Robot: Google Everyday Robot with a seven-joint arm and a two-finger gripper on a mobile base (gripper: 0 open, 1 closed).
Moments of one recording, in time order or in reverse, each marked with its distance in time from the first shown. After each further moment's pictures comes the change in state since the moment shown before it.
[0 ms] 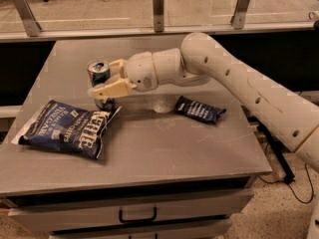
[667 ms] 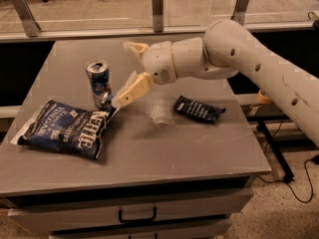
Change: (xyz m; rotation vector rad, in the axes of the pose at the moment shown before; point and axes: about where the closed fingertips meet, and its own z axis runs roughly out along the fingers) arm -0.016 0.000 -0.051 0.143 0.096 -0.053
